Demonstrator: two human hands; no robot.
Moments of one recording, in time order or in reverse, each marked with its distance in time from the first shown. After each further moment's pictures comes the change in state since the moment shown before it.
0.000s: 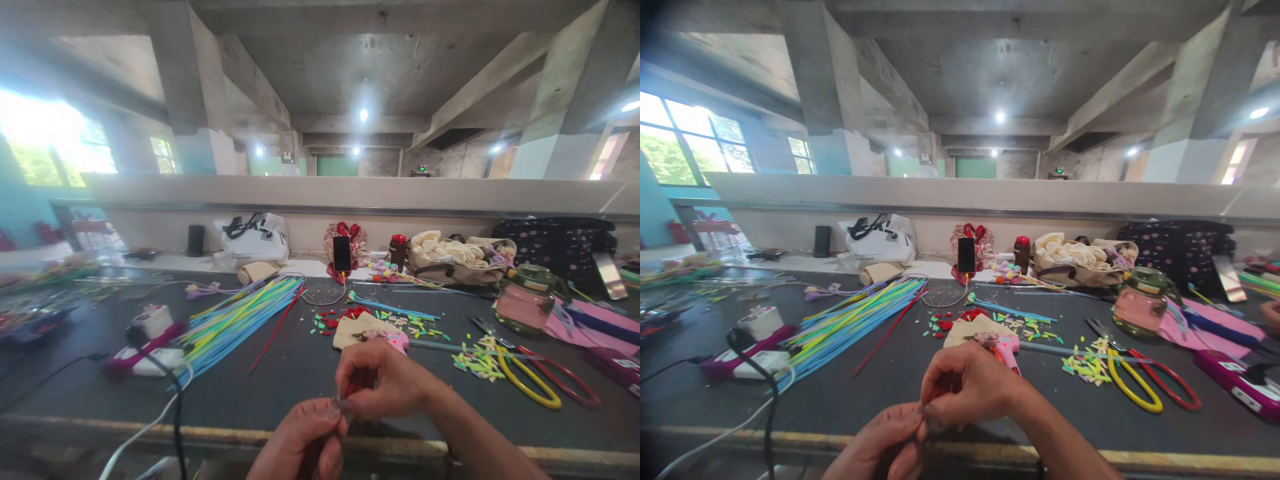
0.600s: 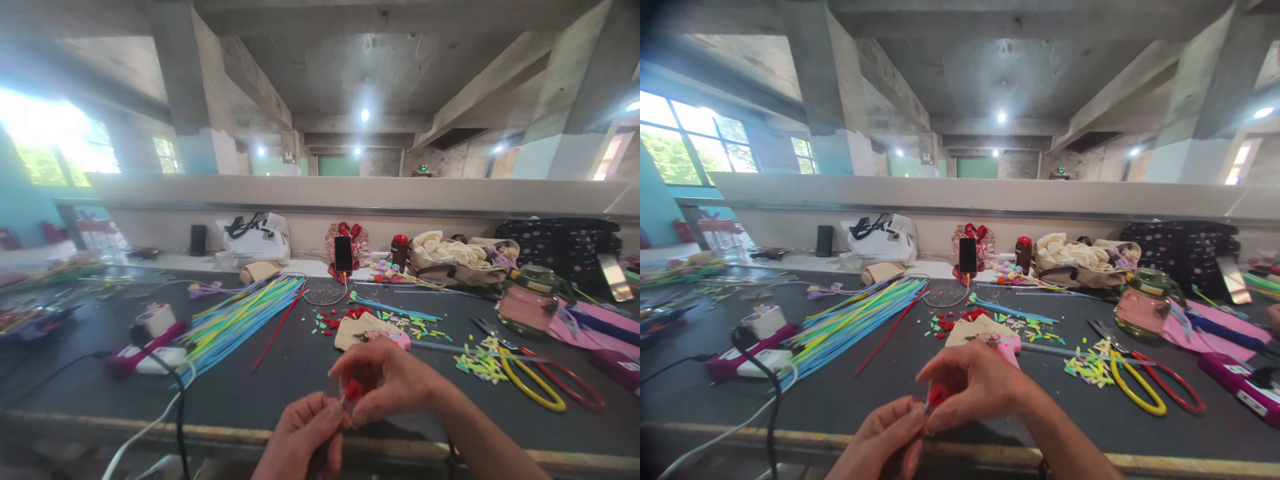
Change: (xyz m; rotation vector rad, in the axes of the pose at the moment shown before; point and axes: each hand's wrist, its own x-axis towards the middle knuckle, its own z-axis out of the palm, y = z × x) left_hand -0.004 -0.002 0.012 0.253 0.210 0.206; right_hand -0.001 0.002 -0.006 0.183 -0.021 0.001
